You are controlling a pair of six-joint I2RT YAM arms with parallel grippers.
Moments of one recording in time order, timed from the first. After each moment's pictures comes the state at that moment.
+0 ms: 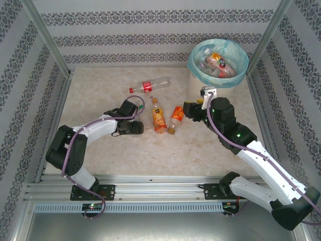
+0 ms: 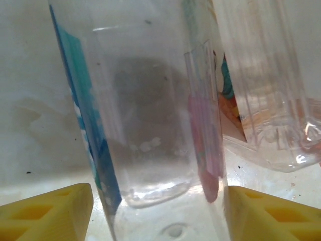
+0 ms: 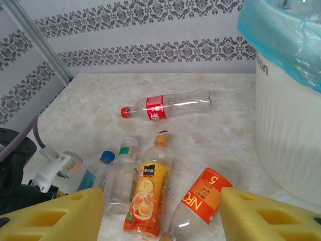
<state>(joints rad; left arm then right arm) -0.44 1.61 0.95 -0.52 0.05 -0.48 0.57 0.94 0.96 -0.38 0.09 0.35</state>
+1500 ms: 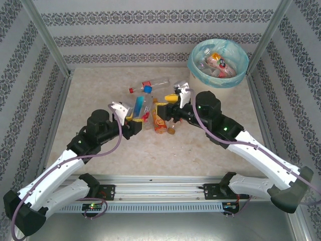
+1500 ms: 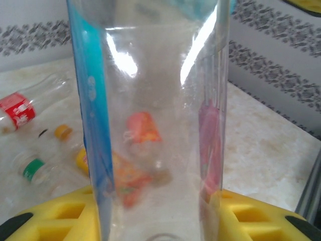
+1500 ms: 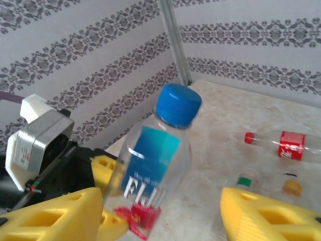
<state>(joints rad) -0.57 0.85 0.75 -0.20 0.27 -0.12 0.78 1.11 1.13 -0.20 -0.18 0.30</state>
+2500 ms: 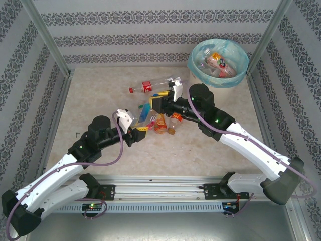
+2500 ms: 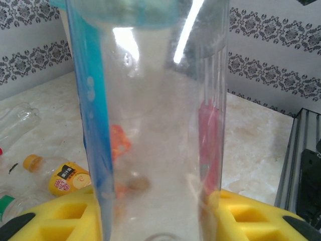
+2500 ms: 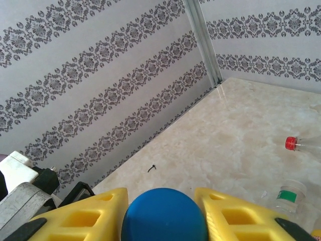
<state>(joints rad) -0.66 0.81 0.70 -0.14 0.30 0.00 0.75 1.22 1.19 -0.13 -0.32 0.41</state>
